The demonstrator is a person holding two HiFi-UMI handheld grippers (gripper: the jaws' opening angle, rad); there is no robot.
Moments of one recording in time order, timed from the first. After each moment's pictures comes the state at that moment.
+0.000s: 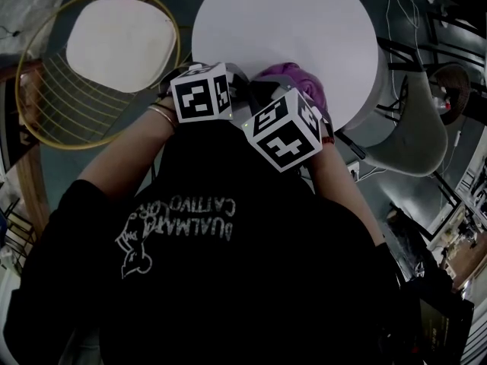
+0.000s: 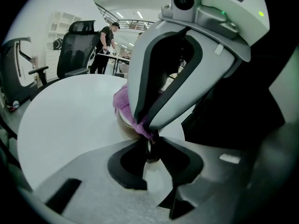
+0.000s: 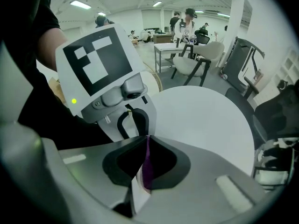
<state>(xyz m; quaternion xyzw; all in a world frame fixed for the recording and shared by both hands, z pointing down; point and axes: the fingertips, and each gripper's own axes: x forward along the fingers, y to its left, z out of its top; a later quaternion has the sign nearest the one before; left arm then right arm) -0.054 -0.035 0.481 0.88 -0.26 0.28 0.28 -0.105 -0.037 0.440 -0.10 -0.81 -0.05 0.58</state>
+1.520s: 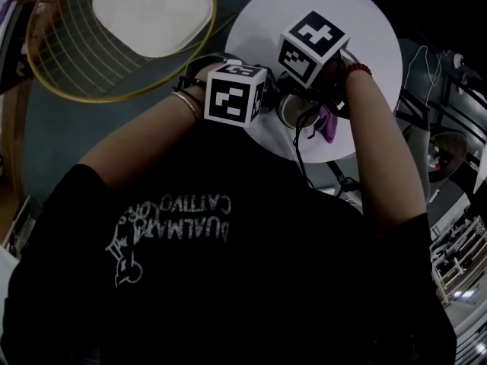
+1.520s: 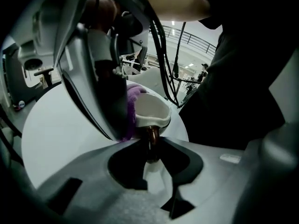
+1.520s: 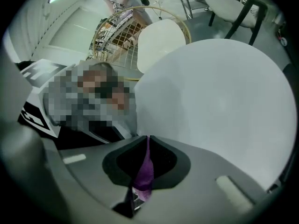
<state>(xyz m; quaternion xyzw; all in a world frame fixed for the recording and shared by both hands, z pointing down) -0.058 -0.038 0.486 0.87 -0.29 0.28 0.28 -0.124 -0.057 0.493 -0.31 -0.55 0.02 0.78</state>
